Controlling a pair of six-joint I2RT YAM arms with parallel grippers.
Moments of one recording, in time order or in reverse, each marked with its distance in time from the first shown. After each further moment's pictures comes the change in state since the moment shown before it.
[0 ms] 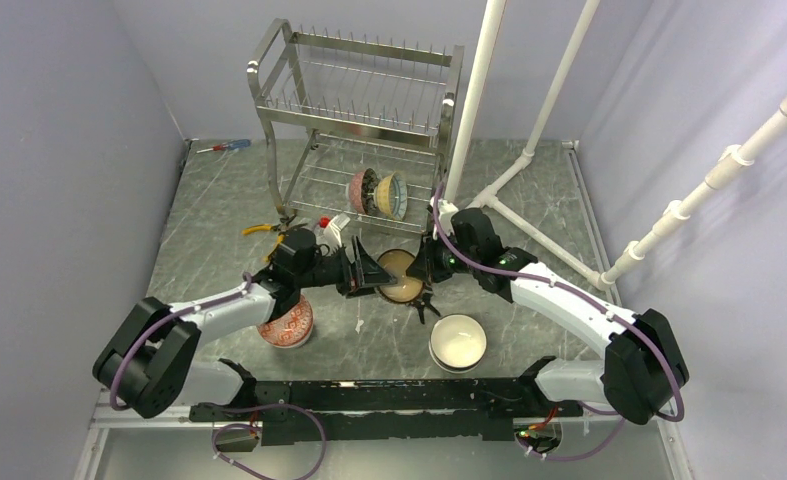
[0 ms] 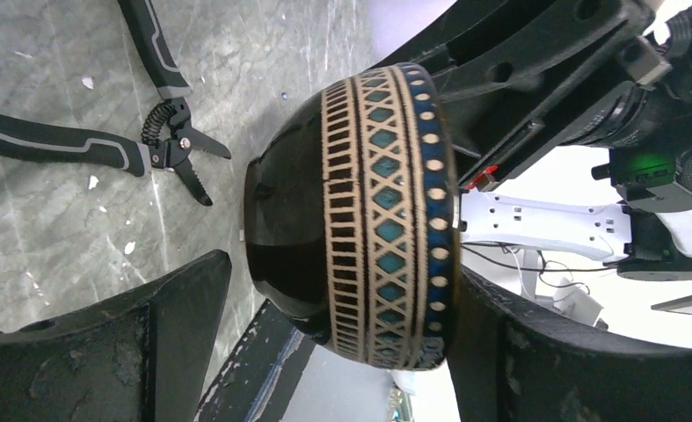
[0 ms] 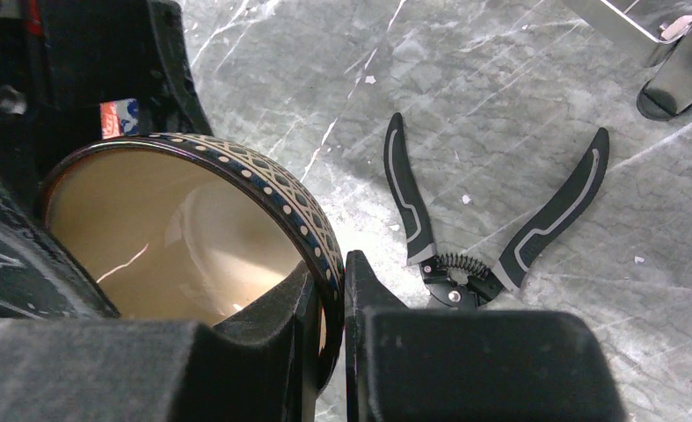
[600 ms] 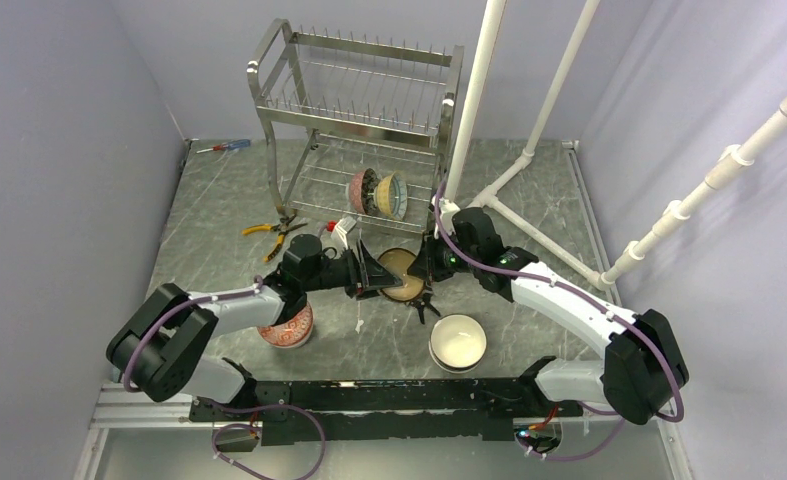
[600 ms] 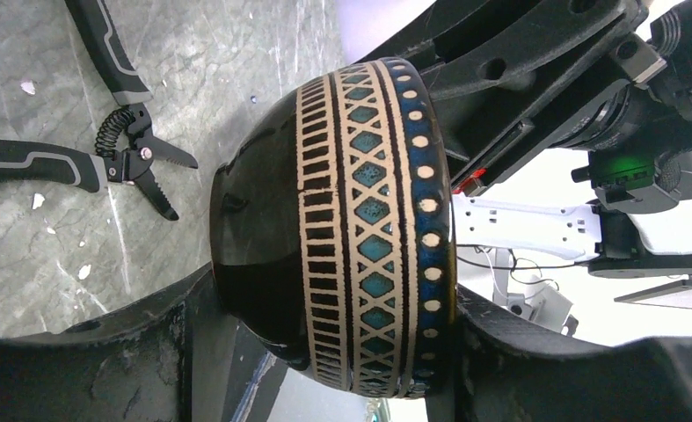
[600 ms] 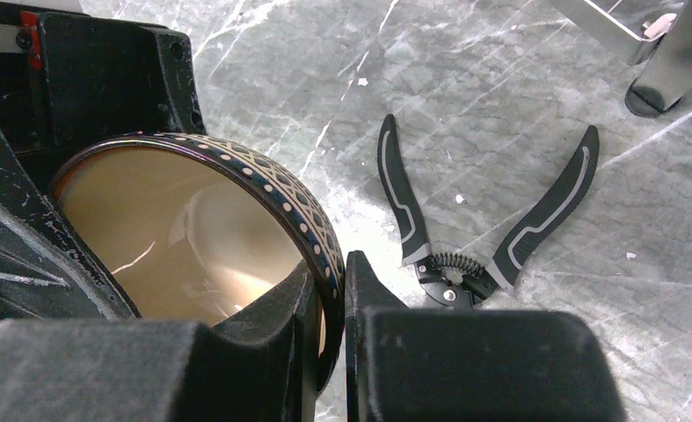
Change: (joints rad) left arm -0.050 0.094 -0.034 0.221 -0.011 -0.122; right arm -0.001 -0.001 0.002 -0.002 0.005 0.007
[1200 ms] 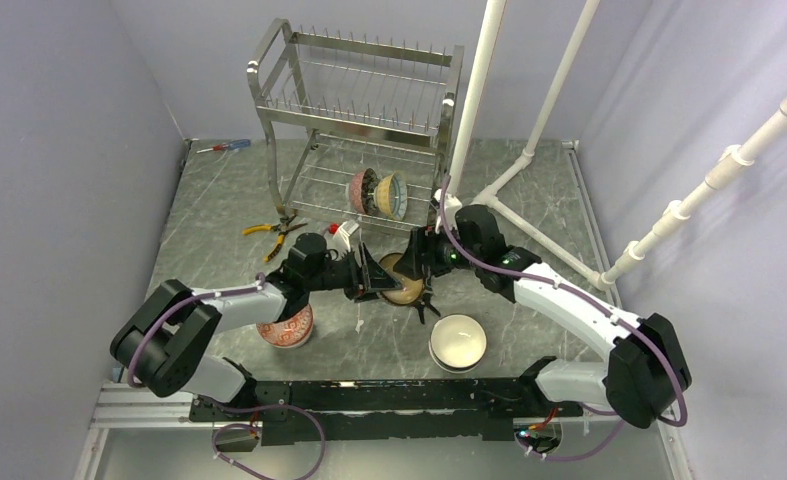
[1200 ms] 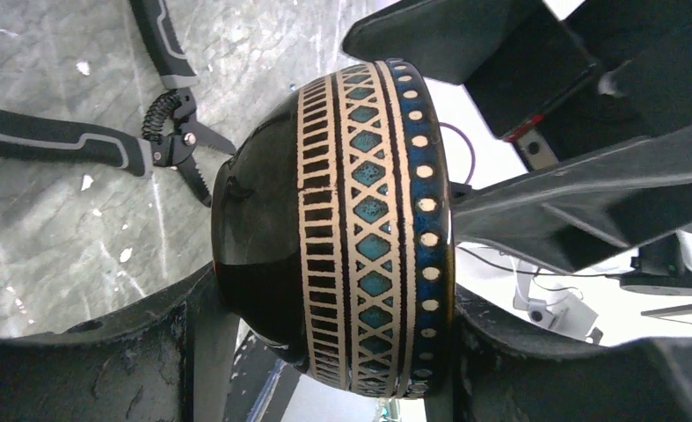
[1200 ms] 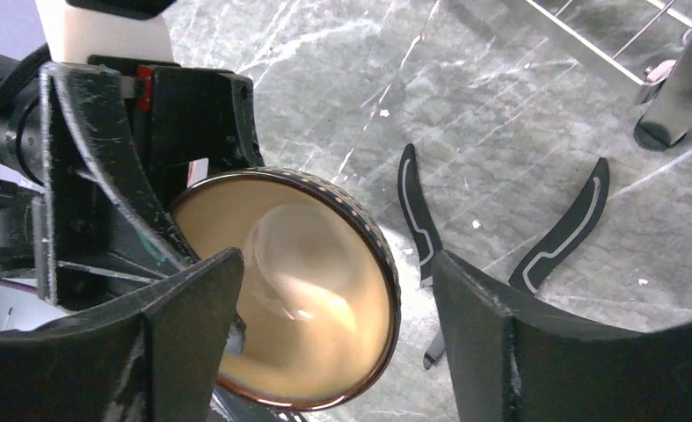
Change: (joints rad) left arm 0.000 0.037 0.016 -0.058 -0.001 0.043; right arm -0.005 -0.010 0.007 0.042 -0.003 0.029
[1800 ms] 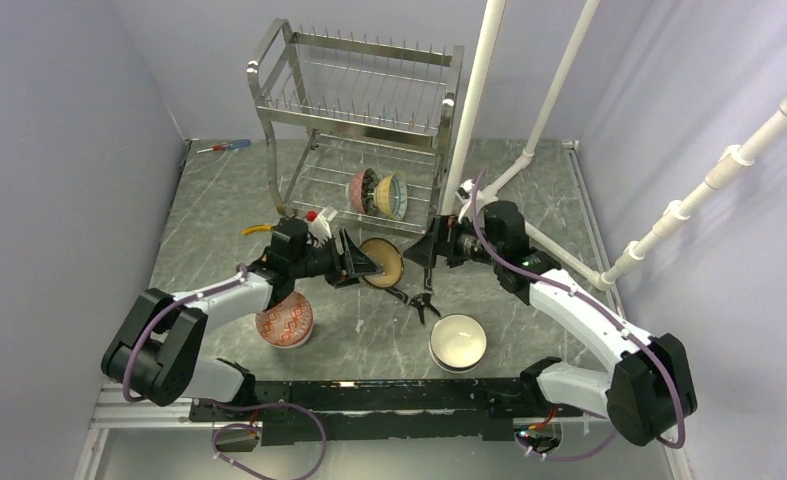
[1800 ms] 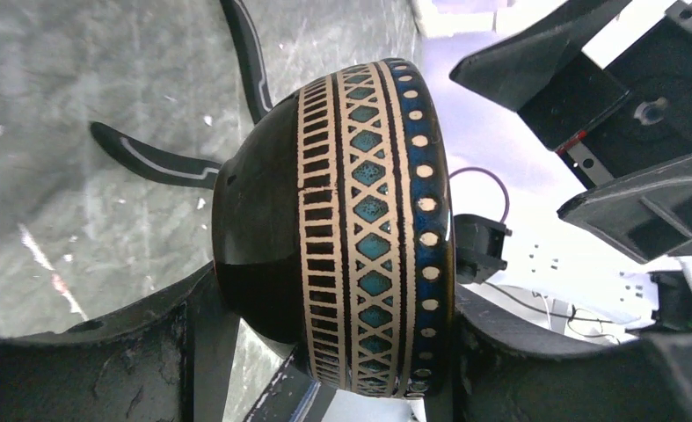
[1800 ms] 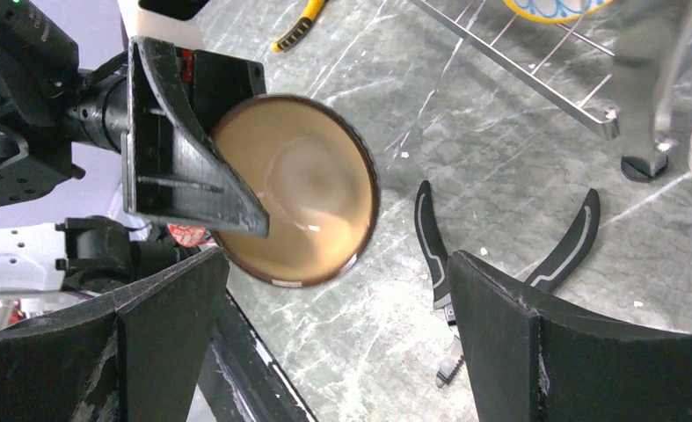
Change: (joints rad) left arm 0.135 -0.061 0.059 -0.244 -0.001 0.151; right arm -0.130 -0.078 -0.050 0.111 -0.143 0.069
